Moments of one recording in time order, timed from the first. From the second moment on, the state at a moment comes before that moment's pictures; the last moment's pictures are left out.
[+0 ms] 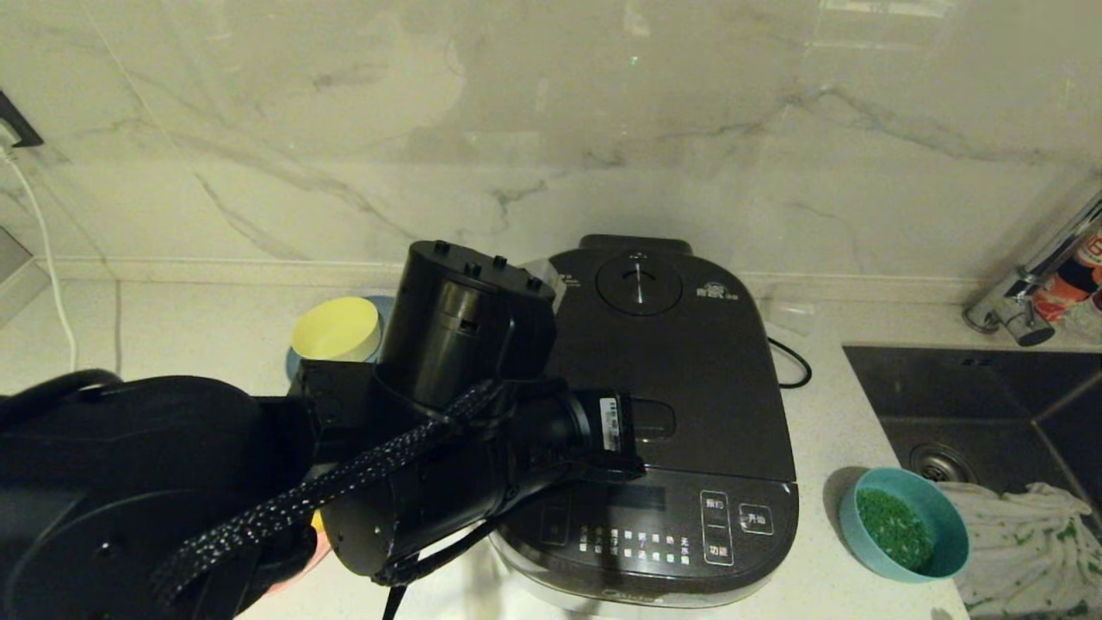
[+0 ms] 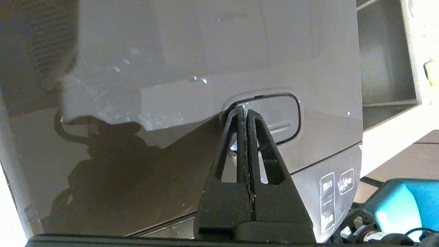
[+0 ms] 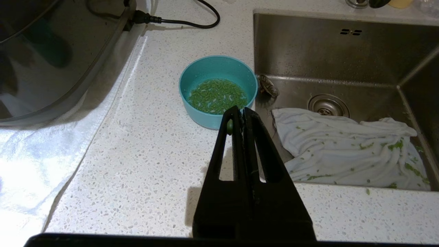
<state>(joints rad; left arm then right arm) -0.92 1.73 -1.07 -0.14 0.22 -0.52 0.00 0.00 0.00 0.00 0.00 0.01</state>
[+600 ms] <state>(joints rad) -0.92 1.69 -1.07 -0.19 0.22 -0.53 0.00 0.00 0.00 0.00 0.00 0.01</state>
